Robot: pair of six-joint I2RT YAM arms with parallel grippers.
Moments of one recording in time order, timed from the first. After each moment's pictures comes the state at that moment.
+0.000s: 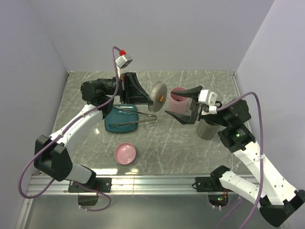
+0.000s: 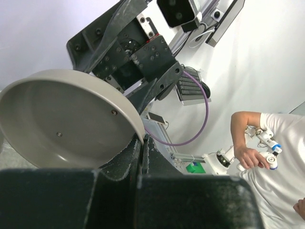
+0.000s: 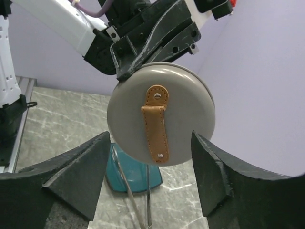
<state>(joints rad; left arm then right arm) -0.47 1.42 1.20 1.16 1.26 -1.51 0.54 0.85 1.00 0.15 -0.76 -0.21</state>
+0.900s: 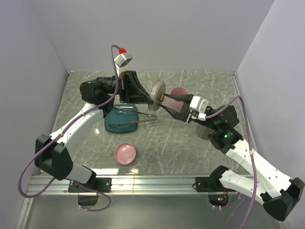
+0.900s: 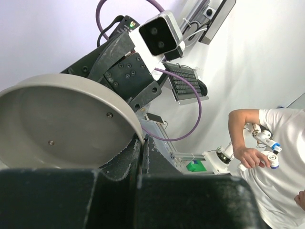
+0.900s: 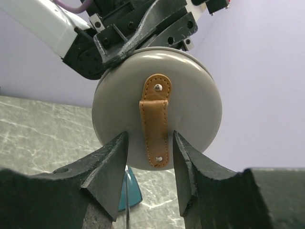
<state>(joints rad) -0.49 1.44 1.24 1.21 1.26 -1.55 0.67 0.89 0.88 0.41 -0.58 -0.29</state>
